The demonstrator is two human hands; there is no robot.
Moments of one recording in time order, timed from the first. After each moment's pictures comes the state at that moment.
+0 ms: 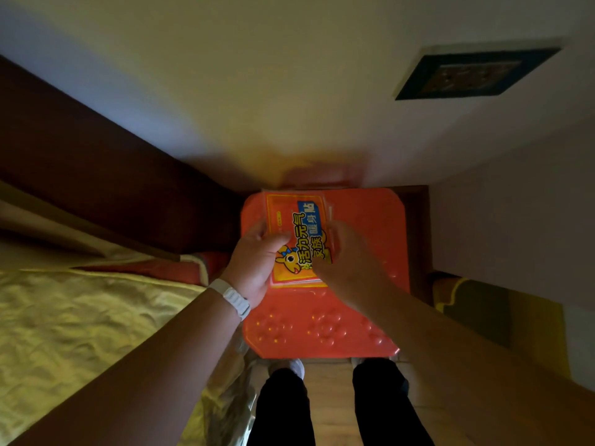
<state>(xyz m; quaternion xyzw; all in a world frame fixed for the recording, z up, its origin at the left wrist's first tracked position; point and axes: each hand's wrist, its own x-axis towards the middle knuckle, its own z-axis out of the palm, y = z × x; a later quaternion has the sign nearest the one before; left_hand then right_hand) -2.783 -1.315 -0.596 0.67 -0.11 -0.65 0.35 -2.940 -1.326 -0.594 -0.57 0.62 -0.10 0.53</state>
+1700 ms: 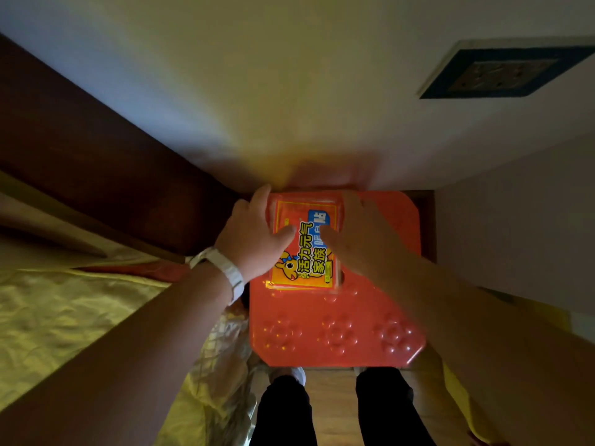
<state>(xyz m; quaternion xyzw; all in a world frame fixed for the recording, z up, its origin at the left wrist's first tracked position) -2.748 -1.343 -0.587 0.77 -0.52 -0.37 0.05 -2.926 -1.374 -0.587 -0.69 0.63 0.02 0.35</state>
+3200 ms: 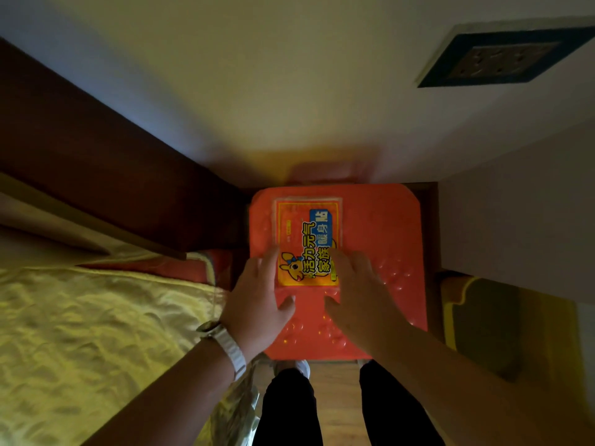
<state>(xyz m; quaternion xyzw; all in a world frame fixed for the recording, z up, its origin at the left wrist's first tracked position) -2.767 -1.245 -0.589 0.72 -0.58 -0.36 0.08 -2.942 -1.281 -0.590 -0.71 0.58 0.03 0.40</state>
